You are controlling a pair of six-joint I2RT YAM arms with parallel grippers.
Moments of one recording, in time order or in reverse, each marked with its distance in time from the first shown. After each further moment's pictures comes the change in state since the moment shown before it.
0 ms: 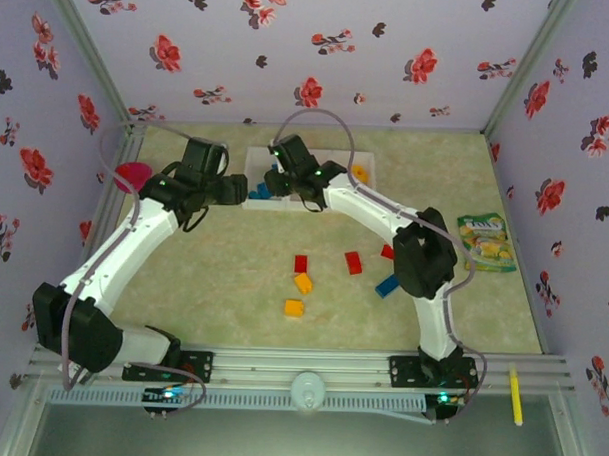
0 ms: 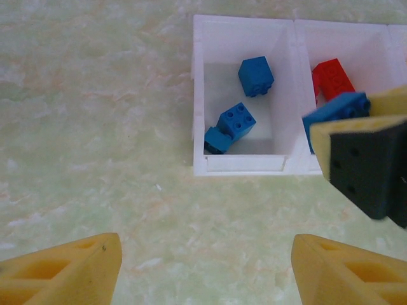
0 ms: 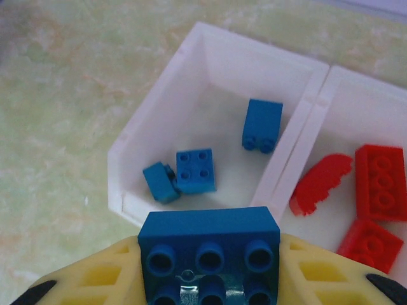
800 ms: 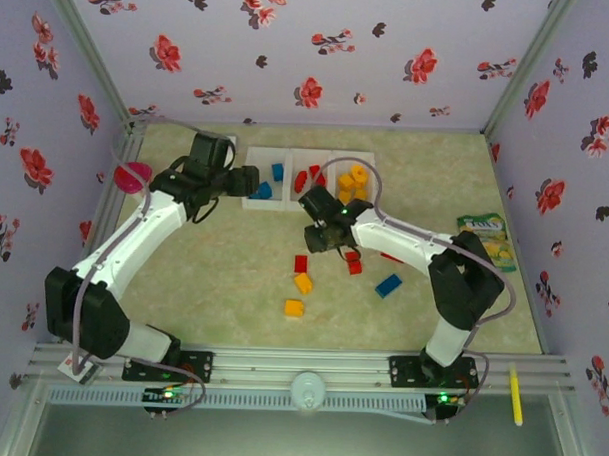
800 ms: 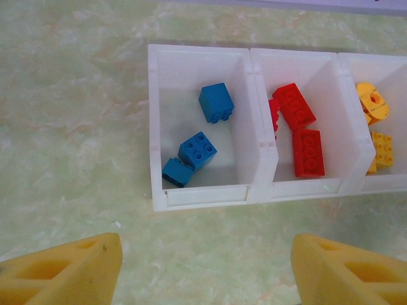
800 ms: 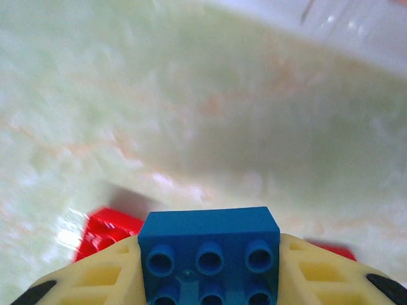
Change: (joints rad) left arm 0.000 0.072 0.014 0.138 0.084 0.007; right arm 0.030 -0.341 -0.521 -0.206 0.025 0.142
